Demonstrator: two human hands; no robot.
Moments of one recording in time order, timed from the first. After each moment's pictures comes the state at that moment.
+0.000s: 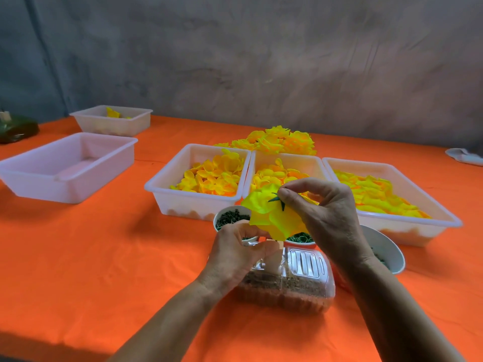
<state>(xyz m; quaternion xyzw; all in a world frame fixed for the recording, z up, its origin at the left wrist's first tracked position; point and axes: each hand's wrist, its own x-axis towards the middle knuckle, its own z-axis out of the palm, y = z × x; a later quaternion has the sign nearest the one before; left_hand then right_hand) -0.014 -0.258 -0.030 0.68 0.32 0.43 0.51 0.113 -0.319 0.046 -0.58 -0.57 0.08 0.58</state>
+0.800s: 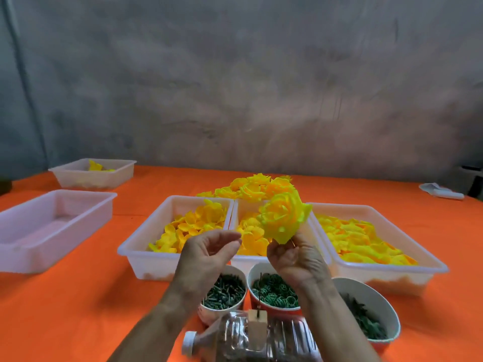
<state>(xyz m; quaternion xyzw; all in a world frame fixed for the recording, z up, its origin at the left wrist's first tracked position) -0.006 -0.209 0.025 0.66 0.29 0.48 0.50 0.161 -0.246 0.029 -0.26 -0.03 0.57 0.78</state>
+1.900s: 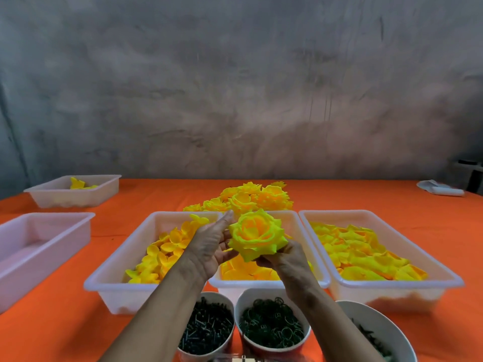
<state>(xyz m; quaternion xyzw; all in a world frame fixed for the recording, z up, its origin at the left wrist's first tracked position) 0.080 -0.122 0.045 0.49 0.31 0.39 0.72 0.206 -0.203 0.005 -0.49 -0.45 0.31 0.68</state>
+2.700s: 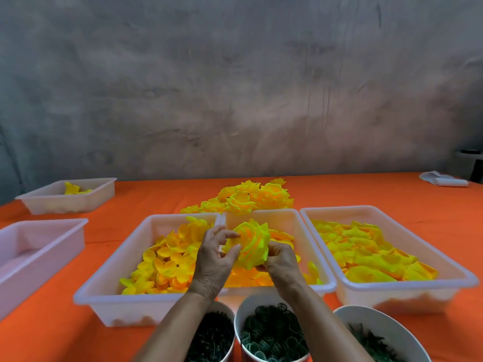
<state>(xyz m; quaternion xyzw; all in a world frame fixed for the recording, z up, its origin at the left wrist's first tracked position) 0.091 -0.101 -0.012 0.76 0.31 0.48 0.32 0.219 -0.159 -0.027 -0.57 -0.42 0.29 0.64</state>
